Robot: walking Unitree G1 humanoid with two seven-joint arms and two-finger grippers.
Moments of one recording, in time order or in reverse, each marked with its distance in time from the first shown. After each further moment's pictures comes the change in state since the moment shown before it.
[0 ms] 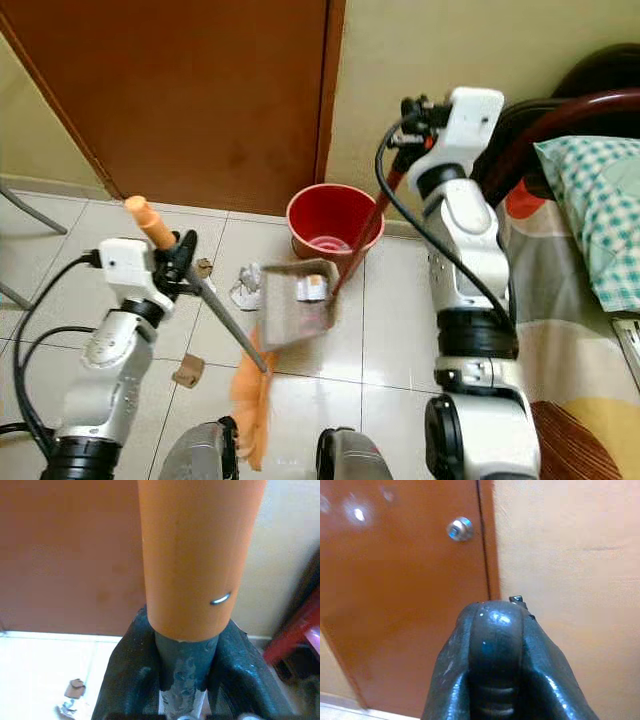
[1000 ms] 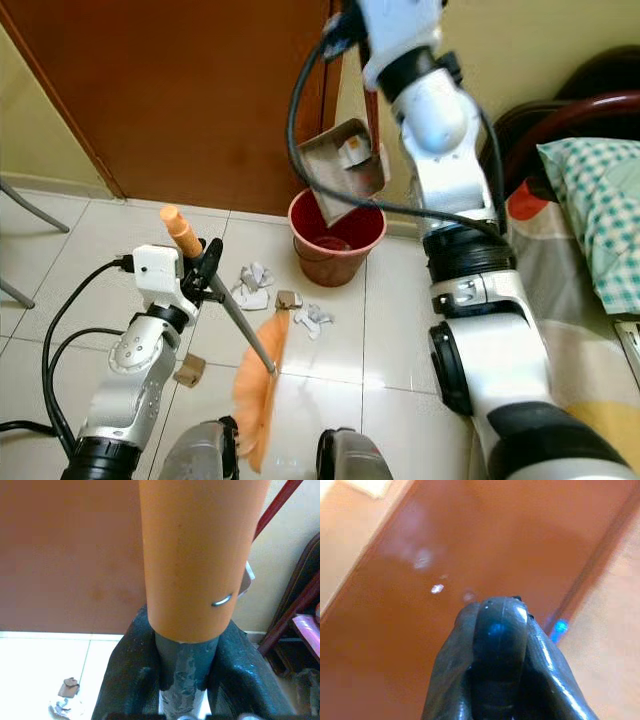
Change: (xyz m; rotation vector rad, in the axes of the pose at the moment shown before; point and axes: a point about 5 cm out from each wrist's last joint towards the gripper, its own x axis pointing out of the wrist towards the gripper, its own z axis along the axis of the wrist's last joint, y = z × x) left arm 0.004 -0.013 -0.007 0.014 0.008 -0.020; right arm 0.027 0.073 0.047 -0.678 -0.429 0.413
